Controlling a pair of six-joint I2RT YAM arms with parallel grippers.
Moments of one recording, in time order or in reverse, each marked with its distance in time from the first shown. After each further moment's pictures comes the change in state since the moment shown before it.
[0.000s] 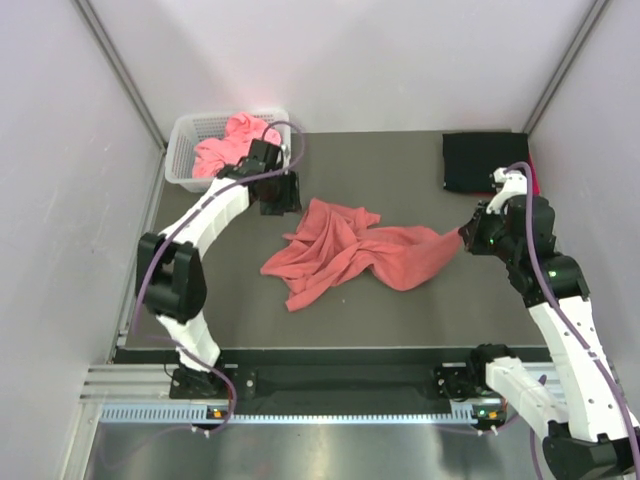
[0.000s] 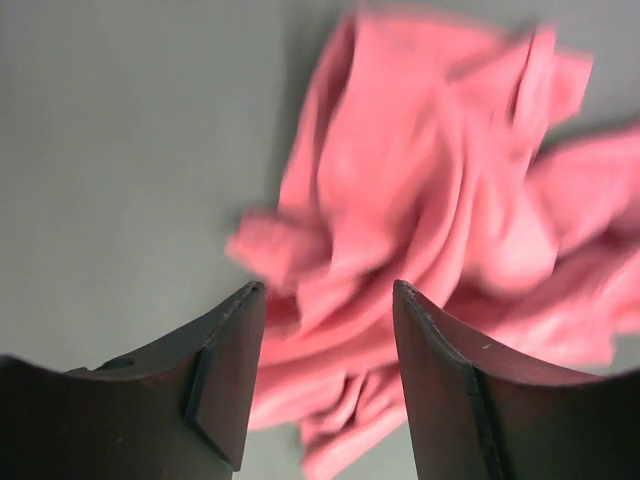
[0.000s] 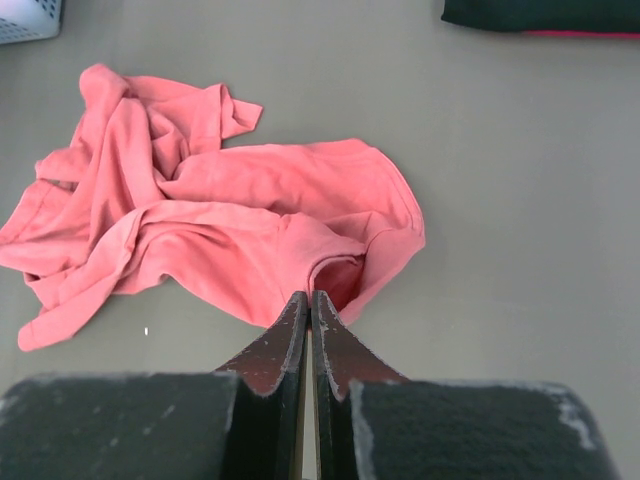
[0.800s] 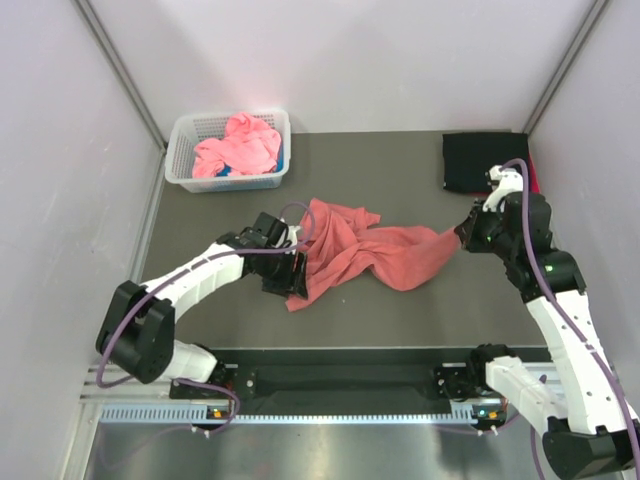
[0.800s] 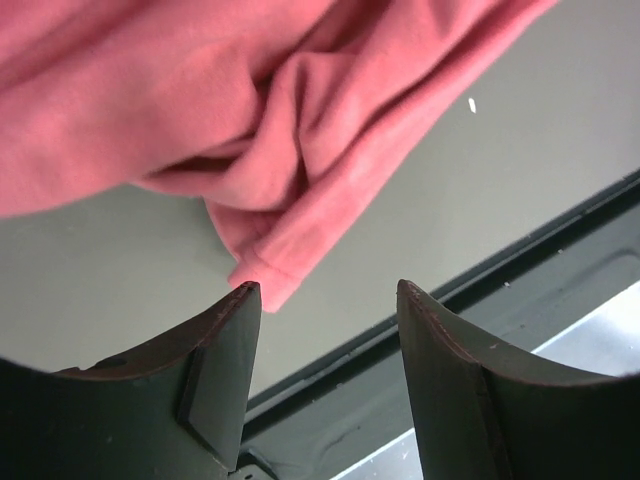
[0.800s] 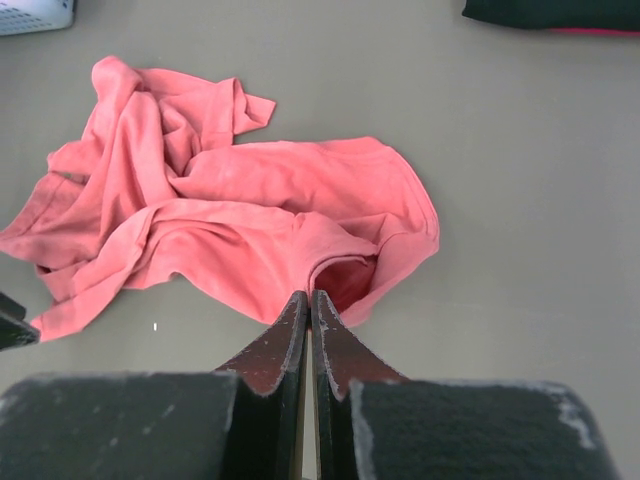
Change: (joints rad) left arm -0.174 -0.422 -0.676 0.026 0.211 0.024; right arm 0.000 0.036 0.000 0.017 -0.033 0.001
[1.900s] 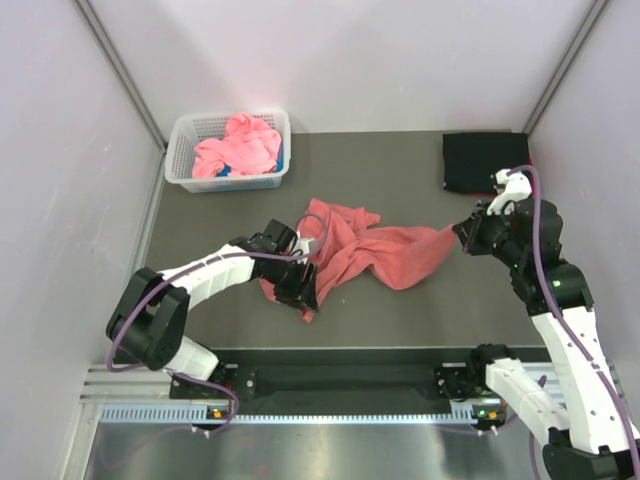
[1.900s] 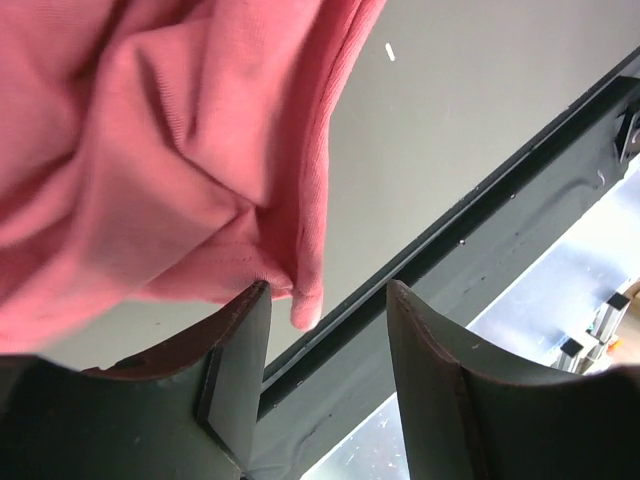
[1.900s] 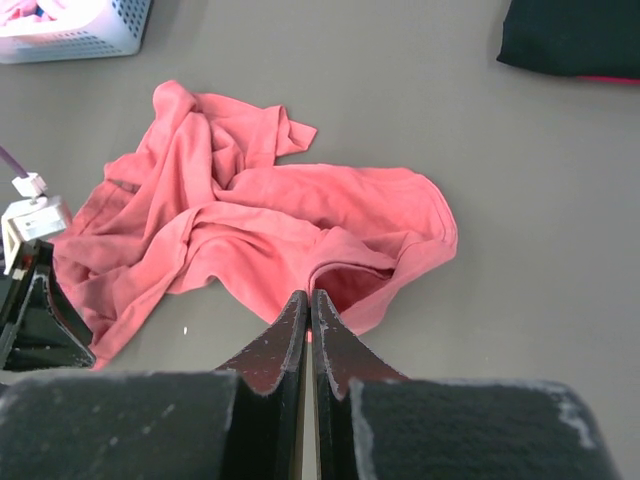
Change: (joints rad) left arm -0.036 0.090 -0.039 0.084 0.200 0.023; right arm 0.000 -0.076 -0.014 0.041 -0.072 0.000
